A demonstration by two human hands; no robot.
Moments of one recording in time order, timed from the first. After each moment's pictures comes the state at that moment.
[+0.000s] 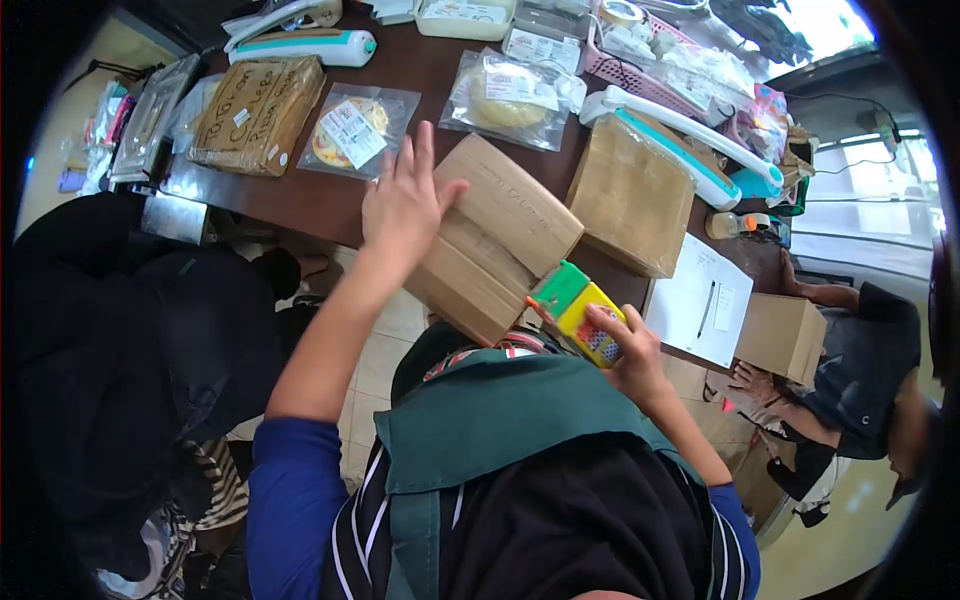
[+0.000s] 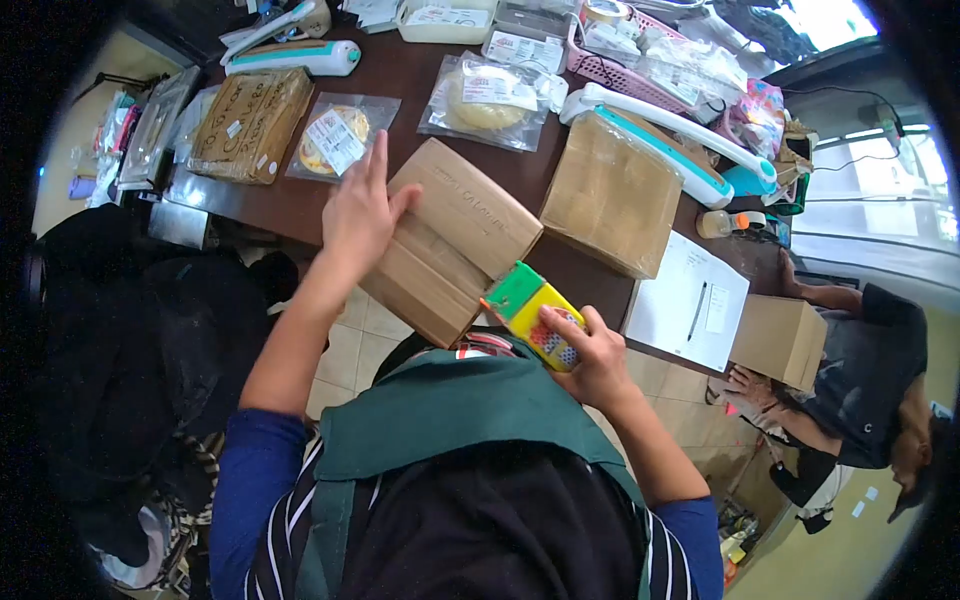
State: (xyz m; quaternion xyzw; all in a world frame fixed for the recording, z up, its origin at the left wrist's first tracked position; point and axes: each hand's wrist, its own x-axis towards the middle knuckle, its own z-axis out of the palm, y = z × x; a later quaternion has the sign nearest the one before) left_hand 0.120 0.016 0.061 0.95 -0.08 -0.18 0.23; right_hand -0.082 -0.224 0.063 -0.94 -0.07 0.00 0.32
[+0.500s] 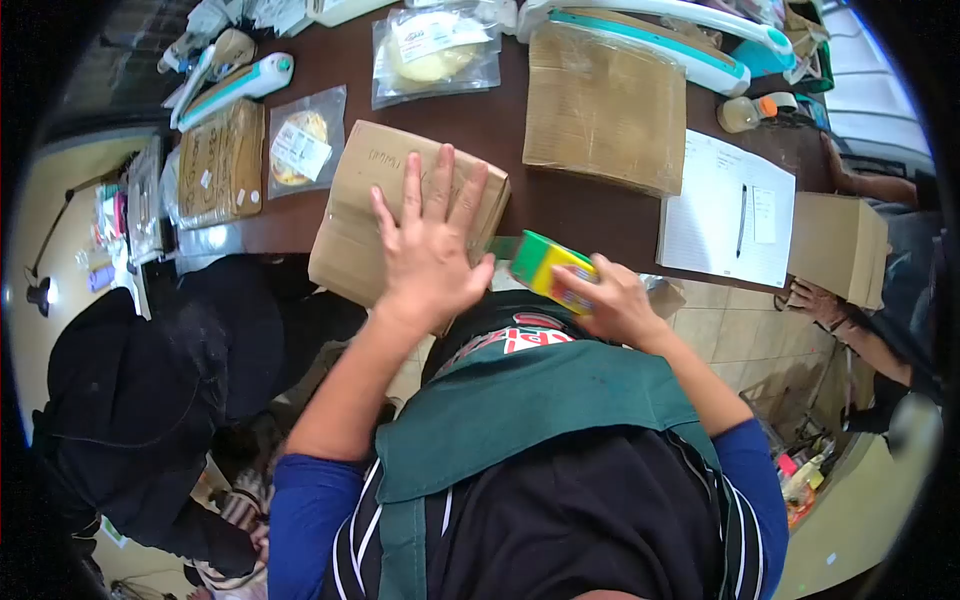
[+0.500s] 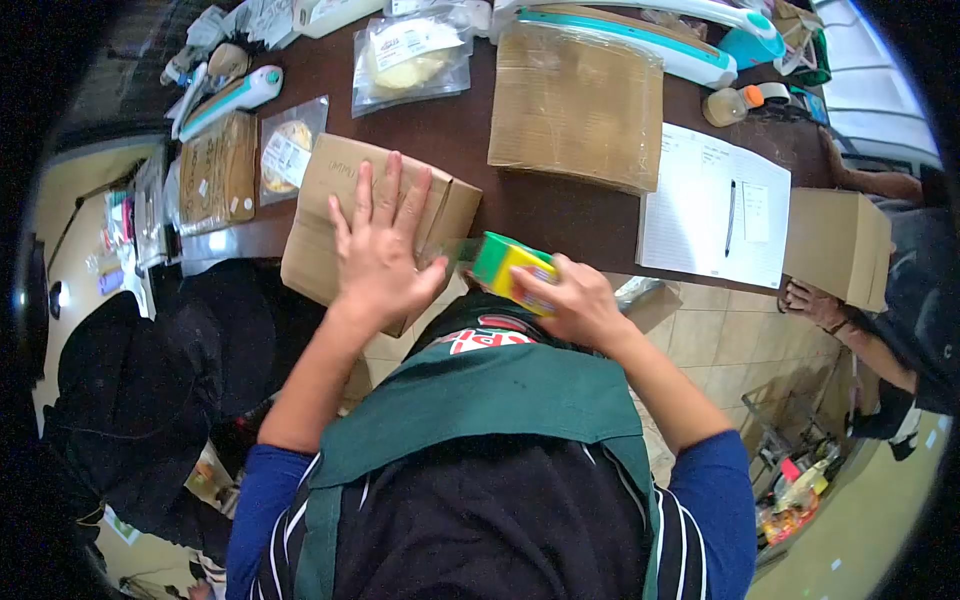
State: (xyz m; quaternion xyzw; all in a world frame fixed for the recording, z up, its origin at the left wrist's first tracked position) left_hand 0.038 -0.058 0.050 0.93 -0.36 -0.09 0.01; right_hand -0.113 -0.258 -0.034 -0.96 -0.10 -0.03 0.28
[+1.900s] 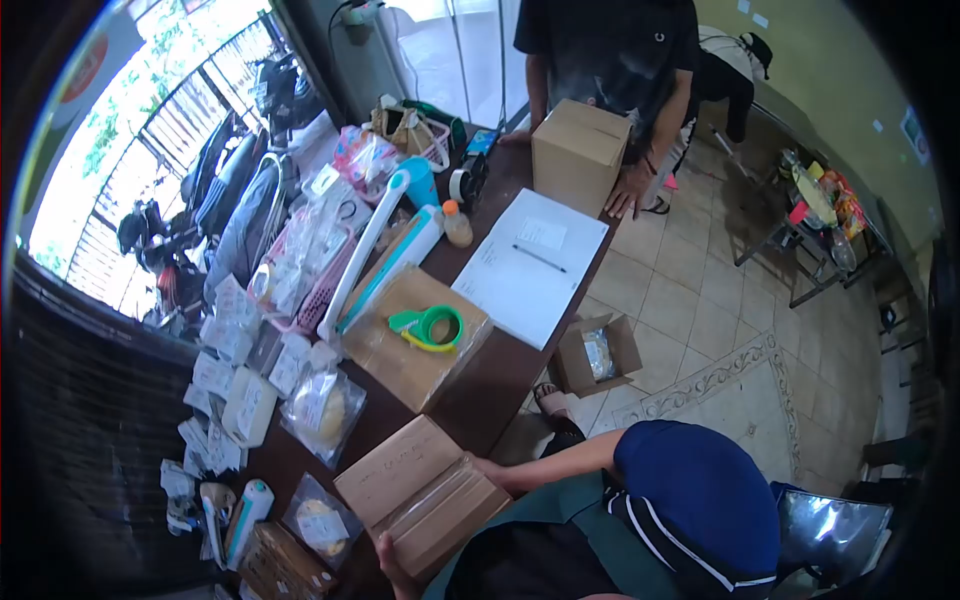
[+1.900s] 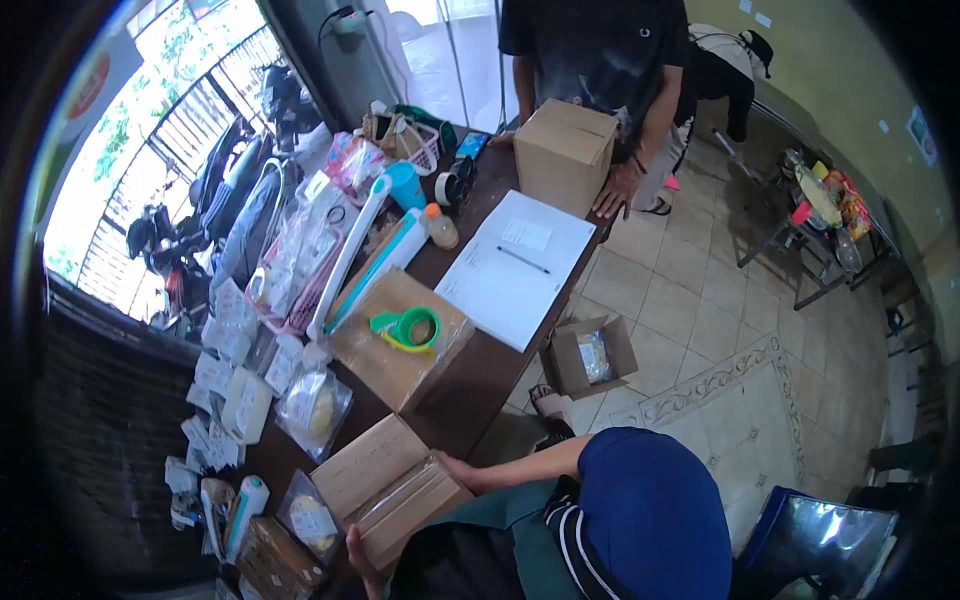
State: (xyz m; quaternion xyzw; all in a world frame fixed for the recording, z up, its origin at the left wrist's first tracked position) left_hand 0.085 0.079 0.008 0.60 -0.05 -0.45 0.66; right_hand -0.029 -0.086 -0.157 -0.23 0.35 -0.03 0.91
